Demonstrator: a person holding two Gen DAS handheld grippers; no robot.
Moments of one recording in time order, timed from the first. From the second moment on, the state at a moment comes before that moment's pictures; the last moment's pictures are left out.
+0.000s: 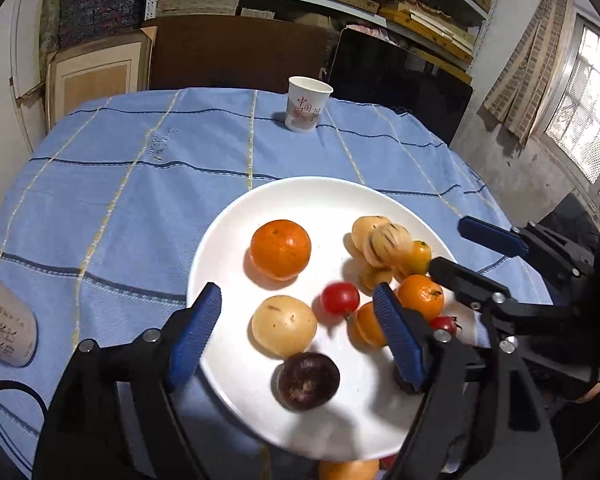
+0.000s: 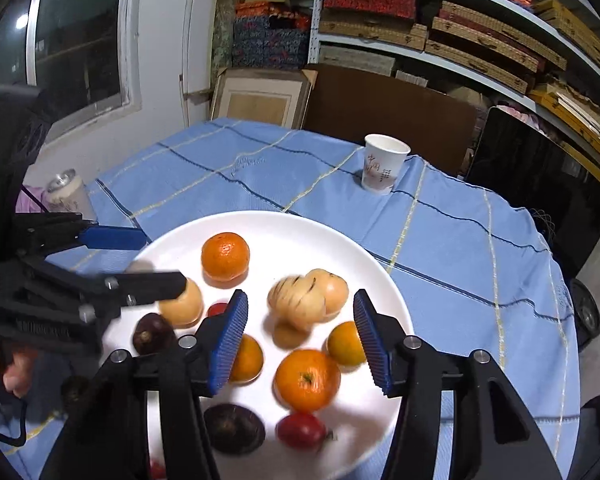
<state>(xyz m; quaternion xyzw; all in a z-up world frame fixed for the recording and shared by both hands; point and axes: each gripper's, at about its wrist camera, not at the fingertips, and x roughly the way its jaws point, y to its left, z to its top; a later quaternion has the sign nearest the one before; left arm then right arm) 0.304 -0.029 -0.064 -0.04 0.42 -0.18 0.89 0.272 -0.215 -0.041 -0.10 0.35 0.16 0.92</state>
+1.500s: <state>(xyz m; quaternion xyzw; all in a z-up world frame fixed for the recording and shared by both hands) 0.092 -0.007 -0.101 0.06 0.40 -0.16 0.90 0.075 -0.180 -0.102 -0.08 0.41 0.14 0.90</state>
